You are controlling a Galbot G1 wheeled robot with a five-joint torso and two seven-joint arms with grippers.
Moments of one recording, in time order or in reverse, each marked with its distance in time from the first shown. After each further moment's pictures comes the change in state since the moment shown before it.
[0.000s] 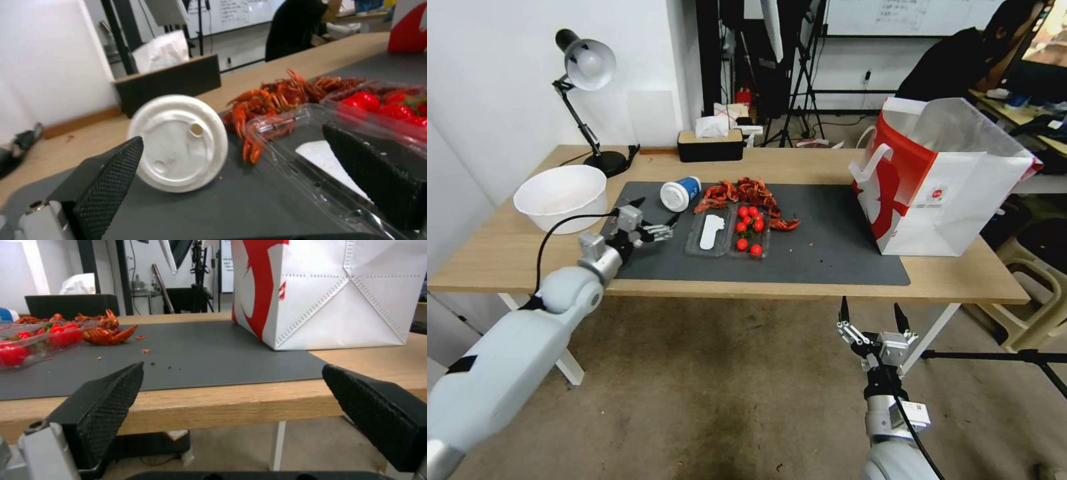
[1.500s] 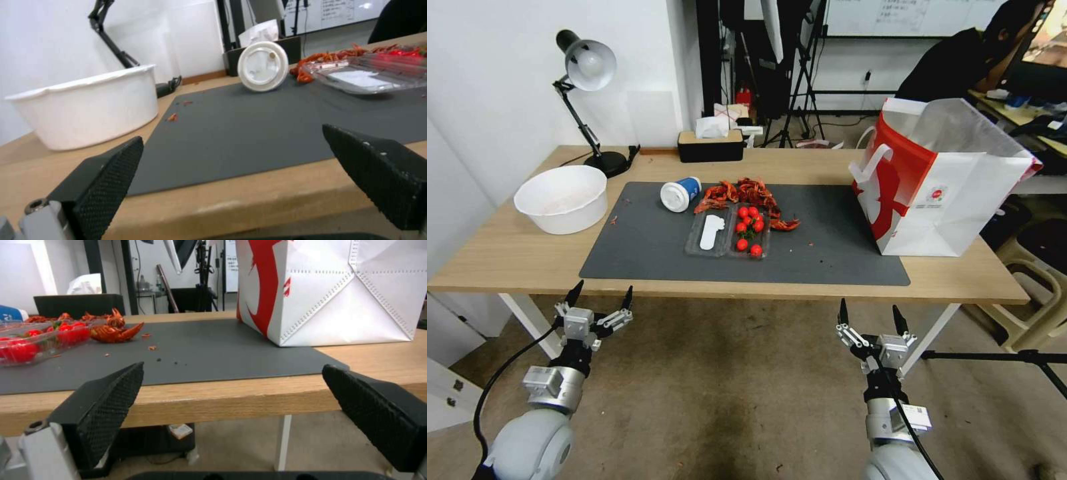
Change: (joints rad) left arm 0.911 -0.183 -0.550 -0.475 0.306 -0.183 -0.294; right arm -0.008 -0.020 -0.011 -0.009 0.016 0.023 -0.003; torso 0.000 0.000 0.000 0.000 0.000
